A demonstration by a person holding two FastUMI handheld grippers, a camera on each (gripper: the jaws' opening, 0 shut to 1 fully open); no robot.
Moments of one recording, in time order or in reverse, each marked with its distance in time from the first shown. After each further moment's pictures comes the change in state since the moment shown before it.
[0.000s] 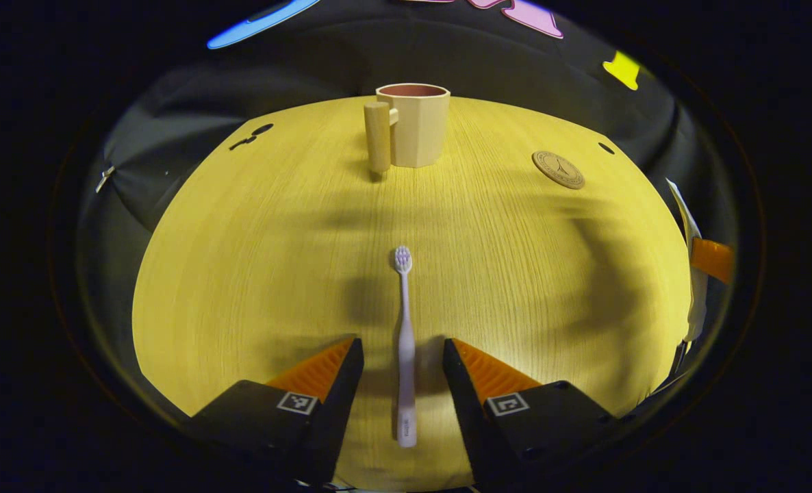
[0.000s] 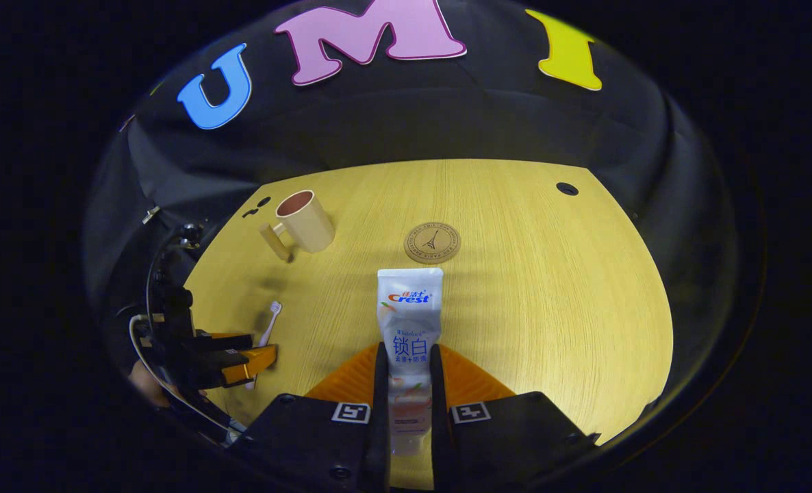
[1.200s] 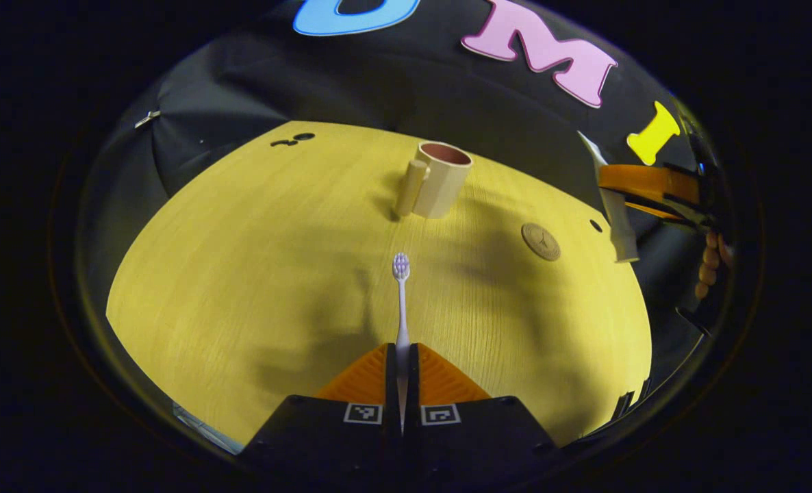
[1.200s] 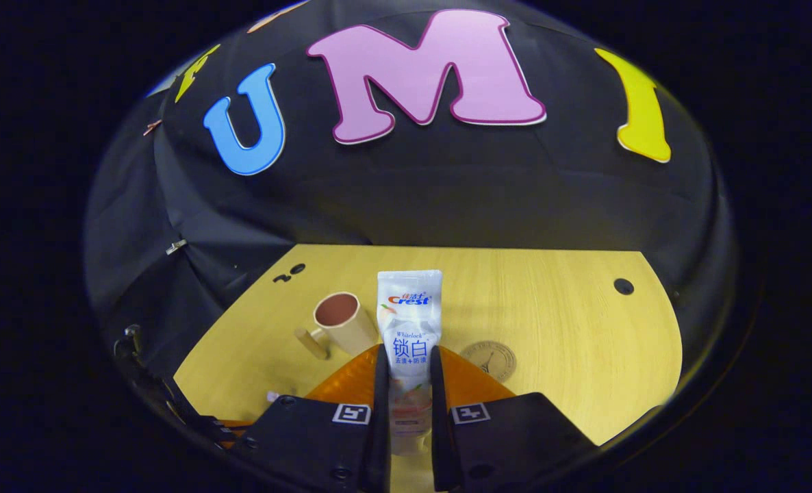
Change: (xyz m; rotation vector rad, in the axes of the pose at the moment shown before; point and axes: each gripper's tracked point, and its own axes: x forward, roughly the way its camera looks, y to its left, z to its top) left arm -0.069 0.006 0.018 -0.291 -0.254 -0.070; right arm 0.052 0.081 0.161 -0.080 -0.278 0.153
